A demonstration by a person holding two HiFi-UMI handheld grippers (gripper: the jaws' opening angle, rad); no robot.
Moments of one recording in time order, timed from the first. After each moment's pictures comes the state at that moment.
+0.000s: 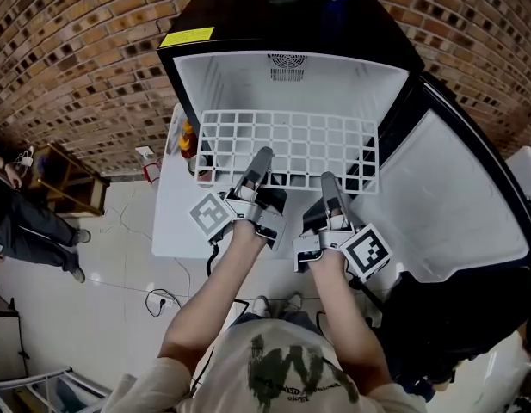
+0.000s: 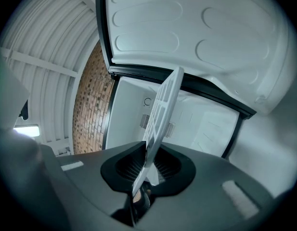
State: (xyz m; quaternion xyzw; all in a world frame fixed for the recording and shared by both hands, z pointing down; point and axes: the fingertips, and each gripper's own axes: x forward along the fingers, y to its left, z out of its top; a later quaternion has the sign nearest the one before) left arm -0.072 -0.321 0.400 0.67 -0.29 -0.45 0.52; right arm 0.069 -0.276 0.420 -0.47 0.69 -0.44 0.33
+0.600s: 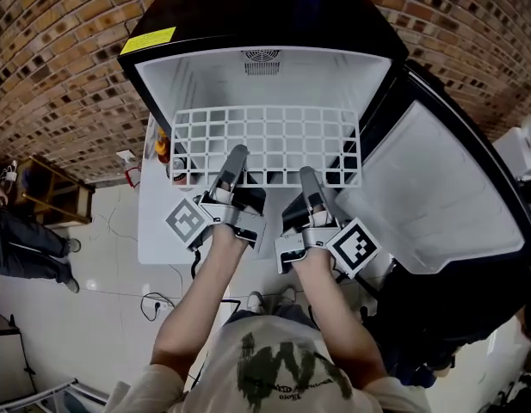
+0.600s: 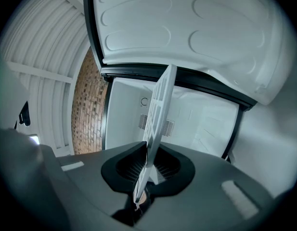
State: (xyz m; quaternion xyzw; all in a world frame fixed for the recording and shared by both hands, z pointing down) left arm -0.075 -0.326 0.400 0.66 -0.29 -0.46 0.52; right arm 0.062 -0.283 0.416 -0.44 0.68 -0.47 0.36
